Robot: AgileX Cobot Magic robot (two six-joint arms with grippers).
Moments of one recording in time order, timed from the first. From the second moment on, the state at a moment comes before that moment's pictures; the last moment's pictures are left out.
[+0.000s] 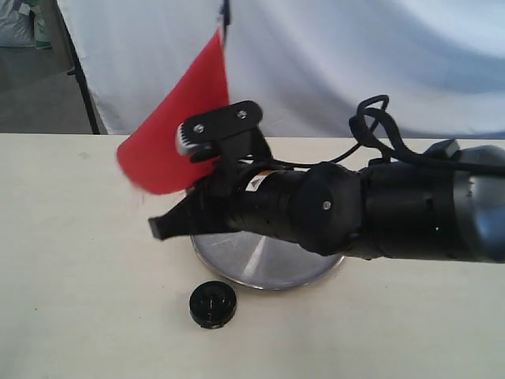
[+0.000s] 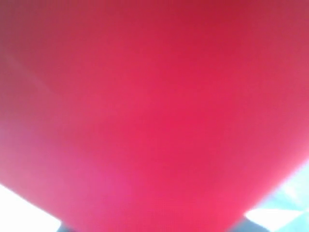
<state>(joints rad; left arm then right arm) 0.07 0.00 0.00 -0.06 0.33 -0.03 0.96 1.71 -0.99 0.68 -0.17 -0.50</state>
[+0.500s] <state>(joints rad) 0.07 0.00 0.00 -0.06 0.33 -0.03 0.73 1.94 -1.00 0.71 -0.16 -0.16</state>
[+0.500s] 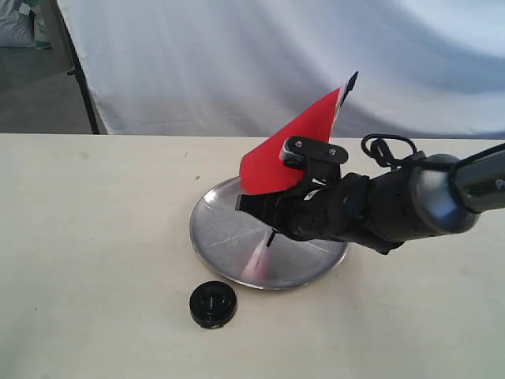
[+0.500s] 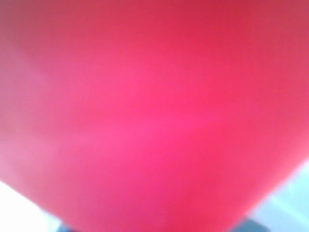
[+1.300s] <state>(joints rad) 0.07 0.00 0.00 -0.06 0.33 -0.03 0.71 2.17 -1.29 0.70 0.18 -0.19</state>
